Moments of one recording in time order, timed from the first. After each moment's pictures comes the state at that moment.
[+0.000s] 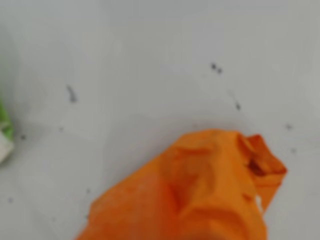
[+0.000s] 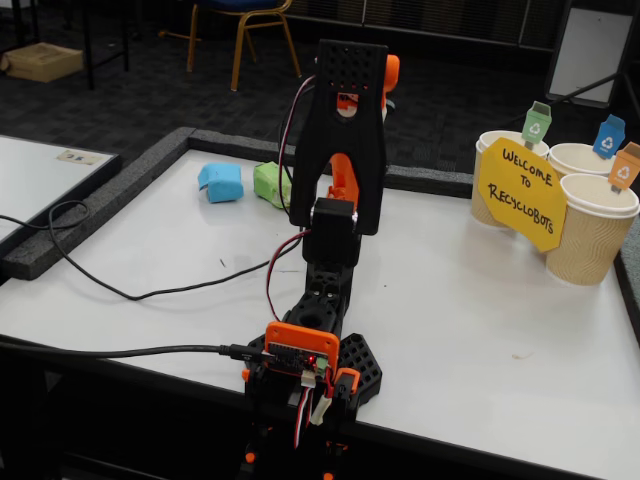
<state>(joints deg) -9.1 74.4 90.1 71.7 -28.6</state>
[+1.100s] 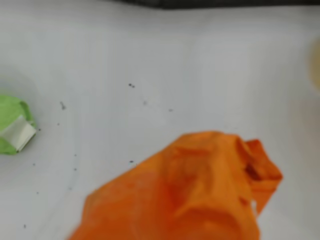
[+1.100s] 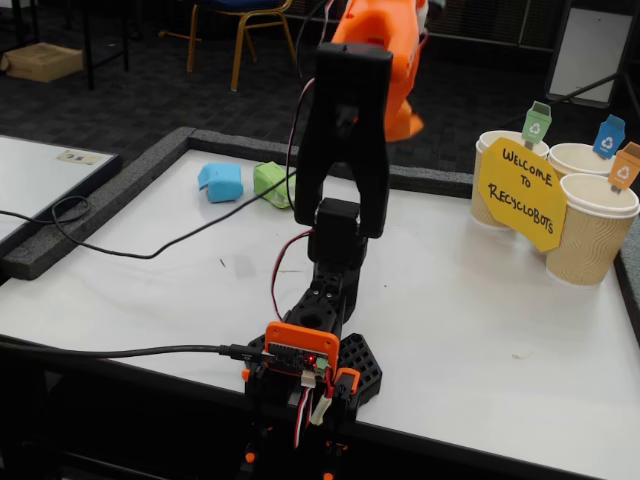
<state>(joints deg) -0.4 98.6 72.1 100.3 -26.1</state>
